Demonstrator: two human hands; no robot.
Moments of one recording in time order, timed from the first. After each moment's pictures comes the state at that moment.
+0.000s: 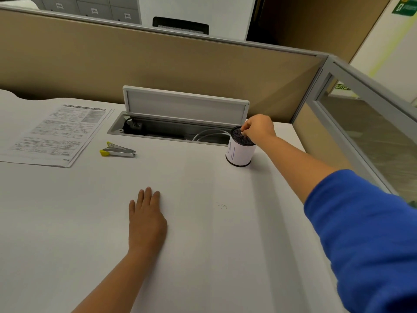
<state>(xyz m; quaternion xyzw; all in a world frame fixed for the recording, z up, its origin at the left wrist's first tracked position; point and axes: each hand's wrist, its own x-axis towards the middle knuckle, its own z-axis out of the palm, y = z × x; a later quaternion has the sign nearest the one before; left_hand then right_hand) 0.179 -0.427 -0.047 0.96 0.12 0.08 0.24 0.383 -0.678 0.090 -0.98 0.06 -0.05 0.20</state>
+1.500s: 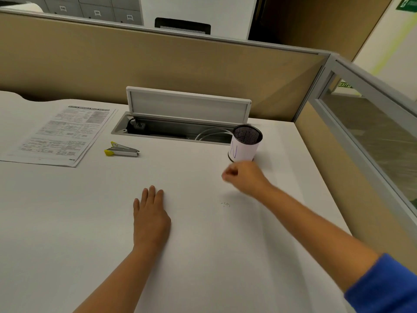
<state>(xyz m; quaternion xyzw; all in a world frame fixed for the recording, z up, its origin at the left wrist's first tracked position) 0.180 -0.425 -0.047 0.96 0.12 0.08 0.24 0.259 -0.643 0.051 -0.96 -0.05 0.06 0.27</state>
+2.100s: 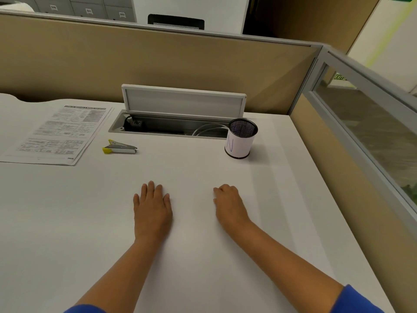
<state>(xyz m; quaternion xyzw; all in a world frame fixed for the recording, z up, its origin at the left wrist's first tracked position) 0.184 -0.422 -0.052 0.98 0.10 0.06 0.19 0.192 -0.609 -0.015 -0.98 -0.06 0.03 0.16</state>
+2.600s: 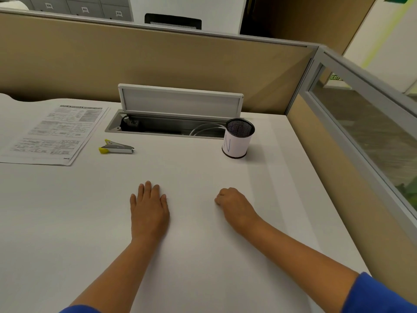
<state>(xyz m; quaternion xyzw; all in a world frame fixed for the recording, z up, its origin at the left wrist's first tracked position) 0.185 -0.421 -0.053 0.98 0.09 0.06 0.19 0.195 -0.636 -0.016 -0.98 -0.16 0.07 0.08</state>
